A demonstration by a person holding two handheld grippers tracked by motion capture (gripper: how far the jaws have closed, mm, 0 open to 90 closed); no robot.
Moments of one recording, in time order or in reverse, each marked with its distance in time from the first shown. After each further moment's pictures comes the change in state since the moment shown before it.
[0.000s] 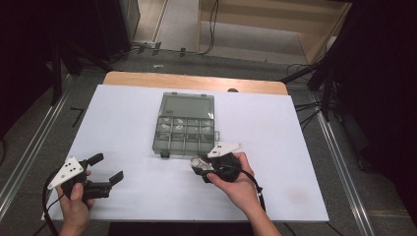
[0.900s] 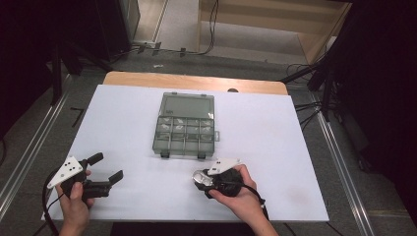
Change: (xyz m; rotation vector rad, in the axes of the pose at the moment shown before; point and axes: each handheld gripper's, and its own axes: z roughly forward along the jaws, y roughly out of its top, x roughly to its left) left arm 0.002 0.001 0.000 -0.010 -0.001 -0.015; right arm 0.017 -0.031 0.000 0.058 0.012 -0.075
